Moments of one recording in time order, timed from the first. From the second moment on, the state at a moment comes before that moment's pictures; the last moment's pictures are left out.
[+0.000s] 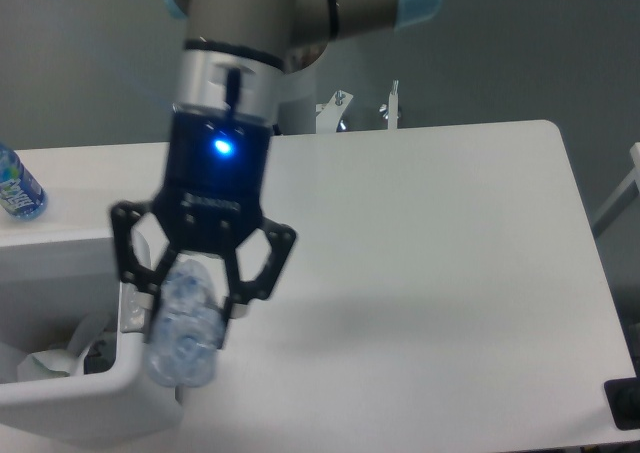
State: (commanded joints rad) arm 2.19 -1.90 -1.18 -0.60 1.16 -0.01
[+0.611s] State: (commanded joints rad) arm 2.04 -1.97 -1.21 -0.60 1.16 0.09
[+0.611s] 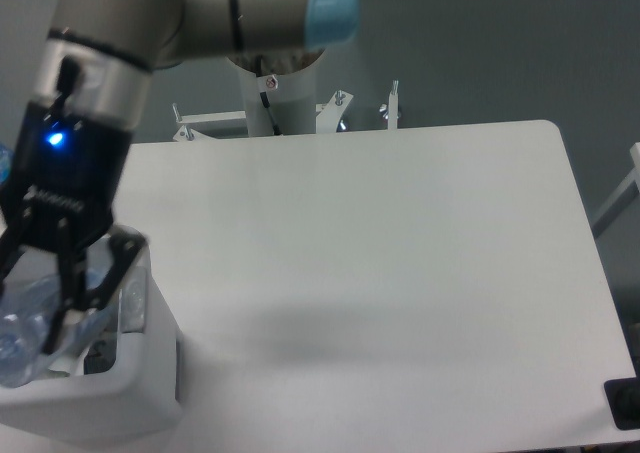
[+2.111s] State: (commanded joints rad) arm 2.38 -1.74 -1.48 -0.81 1.63 0.84
